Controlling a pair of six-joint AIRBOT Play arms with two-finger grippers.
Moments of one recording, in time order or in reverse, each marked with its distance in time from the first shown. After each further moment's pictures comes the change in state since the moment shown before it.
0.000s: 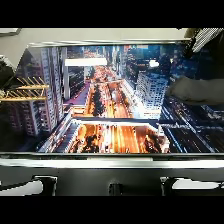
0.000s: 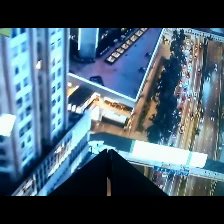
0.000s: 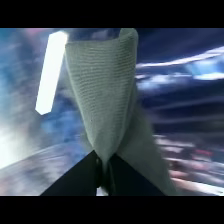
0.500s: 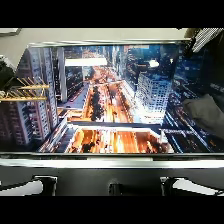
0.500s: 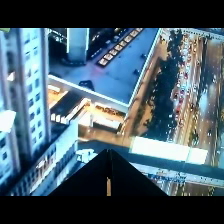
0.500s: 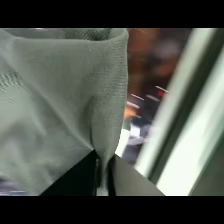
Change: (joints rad) left arm 0.000 0.000 0.000 0.000 -0.018 0.000; right arm -0.070 0.151 -0.214 -0.598 0.257 0.073
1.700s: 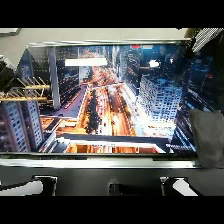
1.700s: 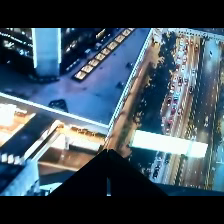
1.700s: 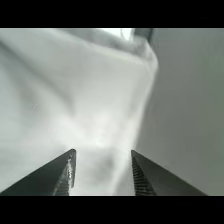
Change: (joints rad) left arm -0.005 0.000 0.000 0.000 -0.023 0.000; right arm -0.002 0.282 -0.532 -0.201 -0.188 0.020
